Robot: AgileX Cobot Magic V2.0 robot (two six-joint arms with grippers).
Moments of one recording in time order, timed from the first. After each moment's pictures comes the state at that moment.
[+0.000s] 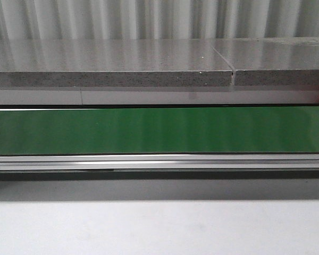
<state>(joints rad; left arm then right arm) -0.11 0.44 -0.58 -0.11 0.71 0.13 -0.01 0.96 -0.87 0.11 0.82 -0.07</state>
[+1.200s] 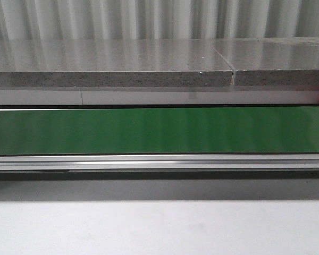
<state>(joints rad) -0.11 0.44 -0.58 -0.11 0.71 0.13 -0.01 0.48 -0.60 0.11 0.83 -0.07</state>
